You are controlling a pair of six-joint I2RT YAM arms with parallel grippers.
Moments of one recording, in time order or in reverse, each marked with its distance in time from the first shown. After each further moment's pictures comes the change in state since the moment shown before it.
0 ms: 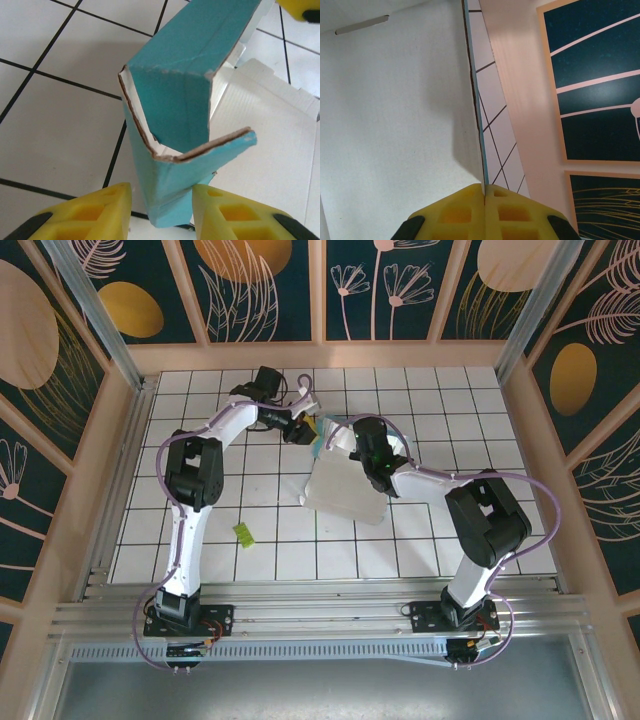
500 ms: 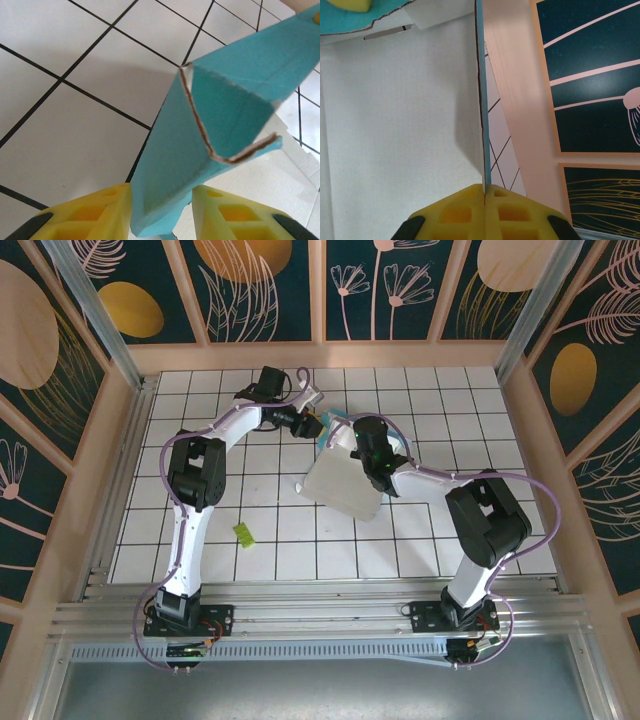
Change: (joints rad) left arm -0.014 0.005 -0.040 0.217 -0.032 -0.322; right arm 0.000 0.000 0.004 0.000 0.035 0.000
